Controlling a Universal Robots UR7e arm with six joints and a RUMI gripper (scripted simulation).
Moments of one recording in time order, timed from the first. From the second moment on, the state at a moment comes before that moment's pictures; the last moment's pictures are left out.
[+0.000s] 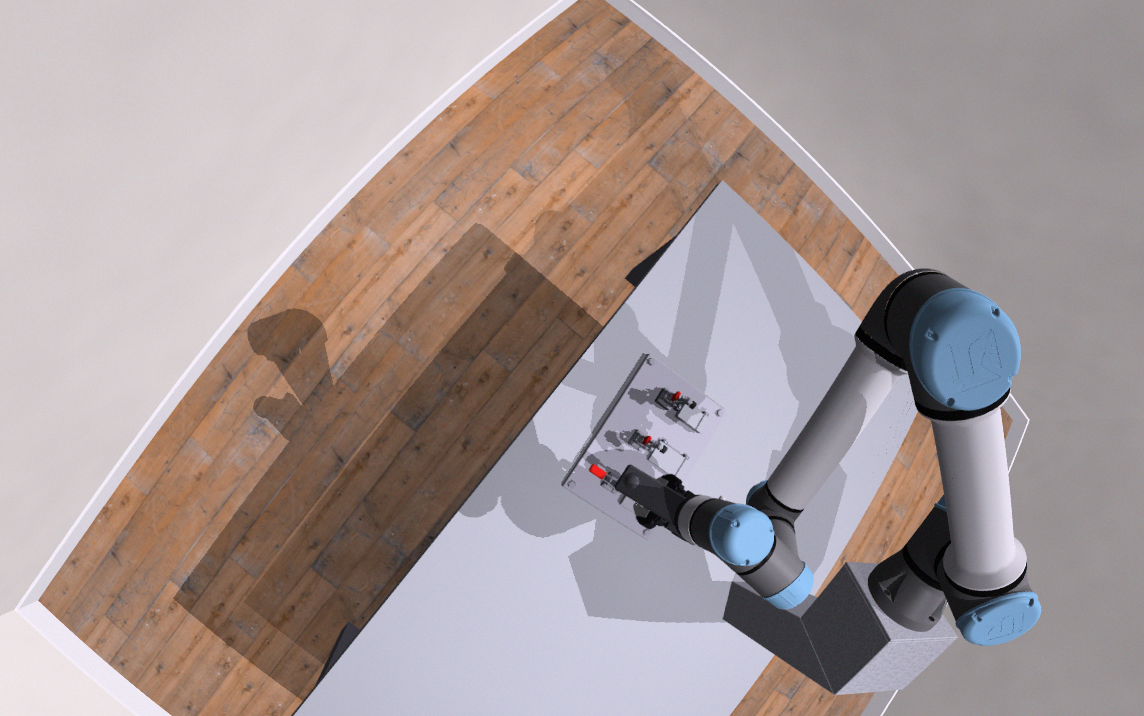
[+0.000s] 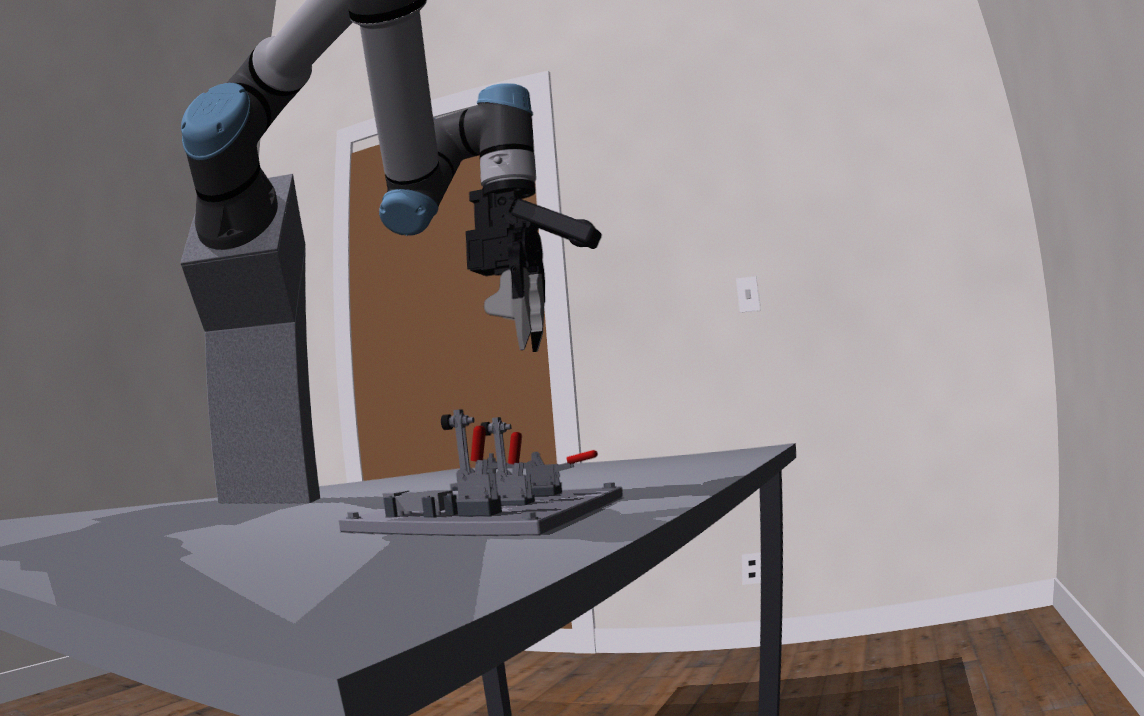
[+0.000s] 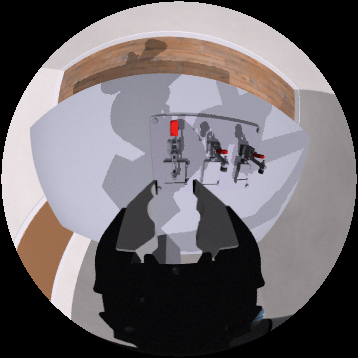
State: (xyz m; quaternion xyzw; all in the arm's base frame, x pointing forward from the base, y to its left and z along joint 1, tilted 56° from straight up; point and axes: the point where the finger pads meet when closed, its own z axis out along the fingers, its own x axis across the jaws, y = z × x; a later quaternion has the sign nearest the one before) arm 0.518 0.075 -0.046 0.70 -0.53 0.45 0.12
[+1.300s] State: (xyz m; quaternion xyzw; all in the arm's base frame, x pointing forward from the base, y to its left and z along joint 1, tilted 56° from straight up) arm 0.547 0.037 -0.080 0.70 -0.53 0.45 0.12
